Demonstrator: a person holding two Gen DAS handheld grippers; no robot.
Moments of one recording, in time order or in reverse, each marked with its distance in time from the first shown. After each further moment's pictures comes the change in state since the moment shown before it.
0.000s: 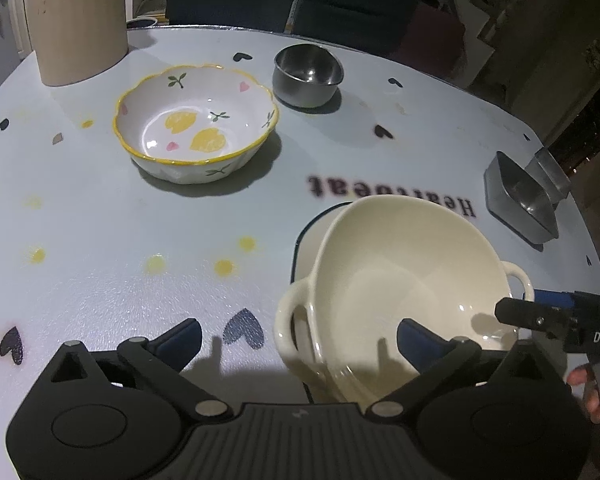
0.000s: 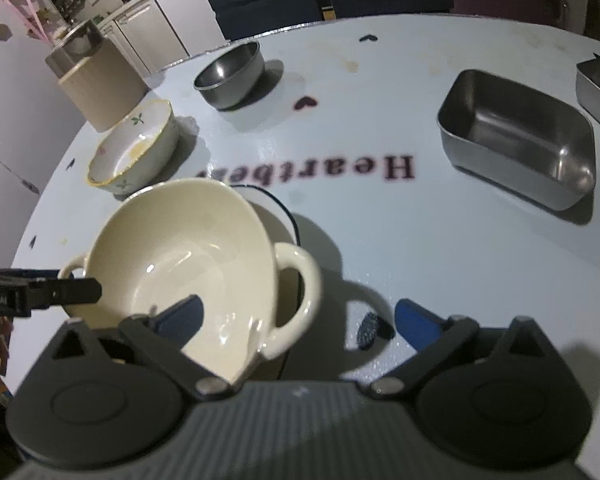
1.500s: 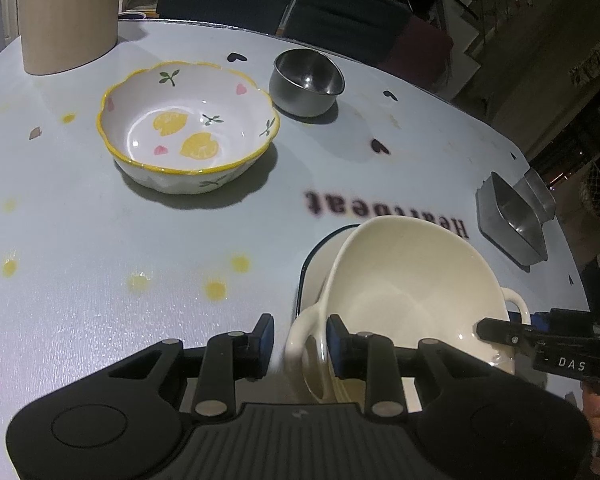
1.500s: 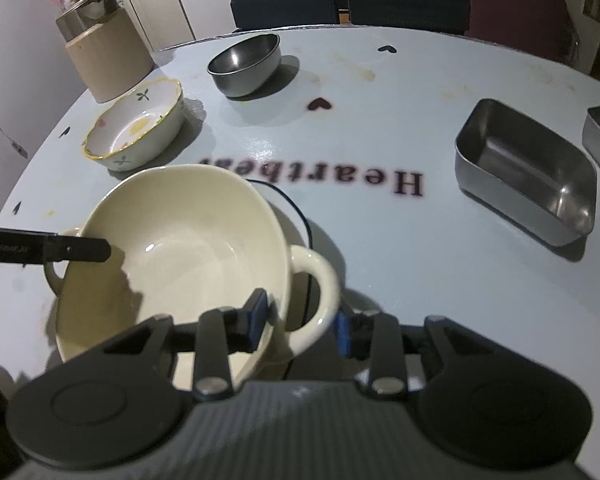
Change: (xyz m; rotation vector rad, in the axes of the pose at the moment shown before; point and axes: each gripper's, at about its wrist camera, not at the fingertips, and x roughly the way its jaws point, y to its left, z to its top) left arm 0.020 0.022 0.010 -0.037 -0.021 -0.096; right arm 0.002 0.020 0.001 -0.116 0.026 -0.076
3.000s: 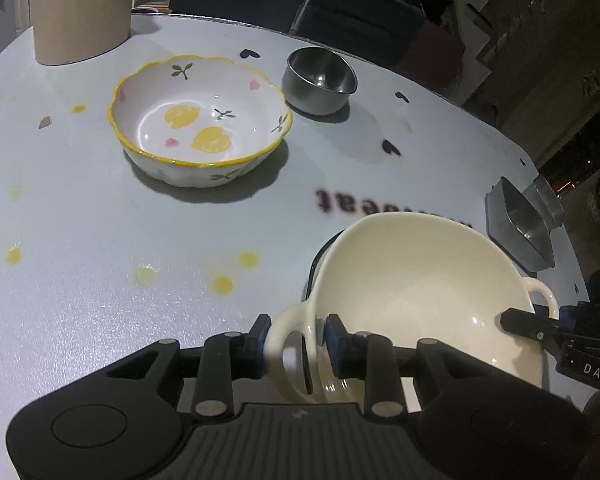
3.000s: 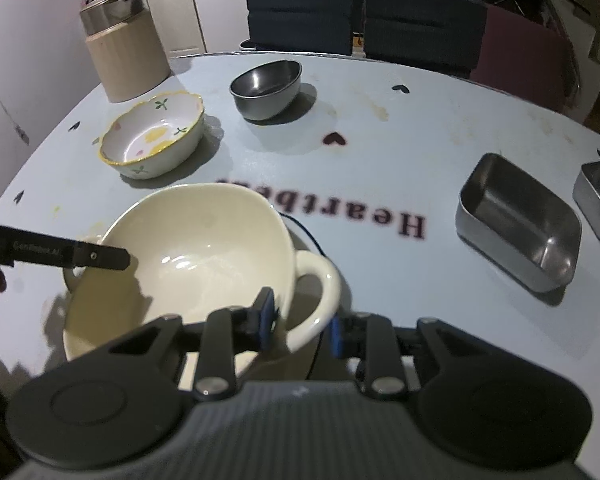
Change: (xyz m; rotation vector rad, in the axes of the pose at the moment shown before) left arm 0.003 0.001 -0.002 -0.031 0.002 0.016; right arm -0.023 0.026 0.006 -0.111 -0.051 -0.057
